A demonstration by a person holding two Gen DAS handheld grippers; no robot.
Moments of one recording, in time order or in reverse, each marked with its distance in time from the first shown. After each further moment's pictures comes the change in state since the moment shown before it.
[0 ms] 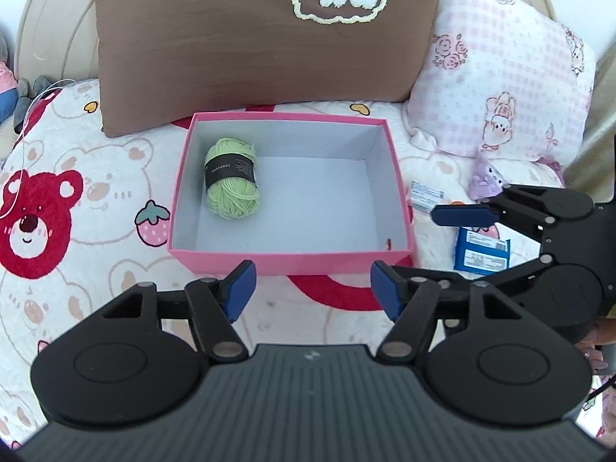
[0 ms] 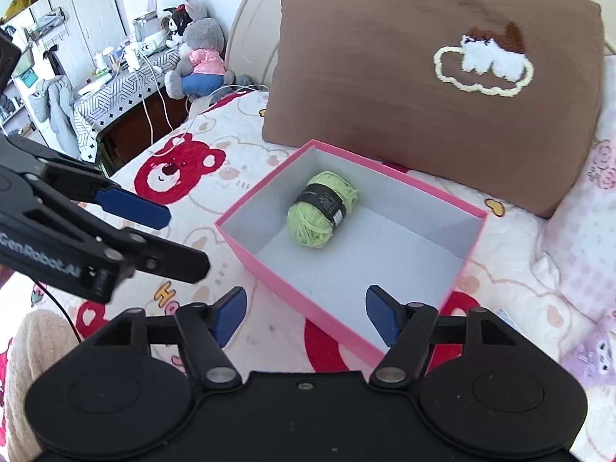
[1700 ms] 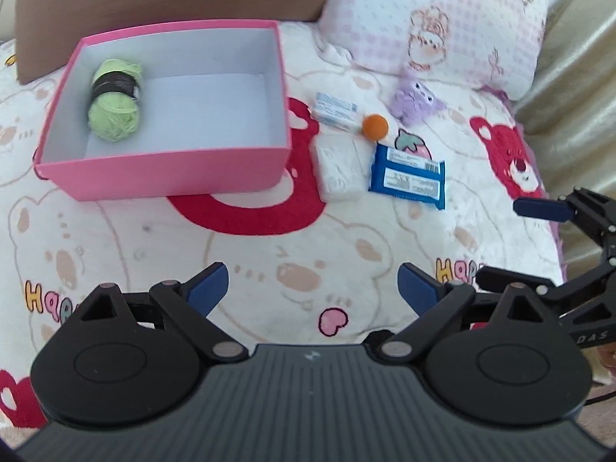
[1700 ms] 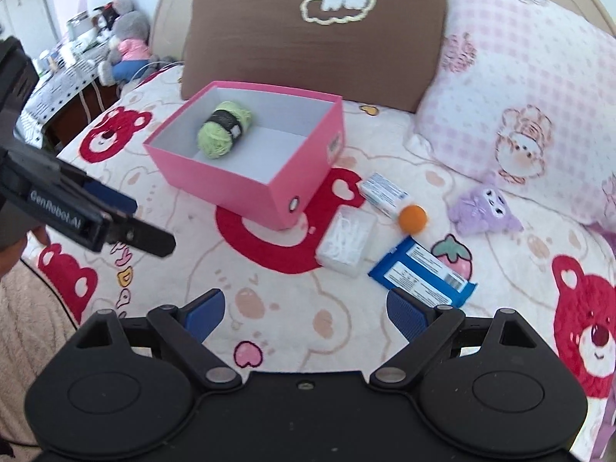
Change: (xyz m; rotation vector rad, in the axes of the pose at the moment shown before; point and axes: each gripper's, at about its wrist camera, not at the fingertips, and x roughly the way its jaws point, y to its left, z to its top) left arm 0.058 -0.102 -0.070 0.048 0.136 -0.137; right arm -0.107 -0.054 -0.145 0.162 0.047 -0.201
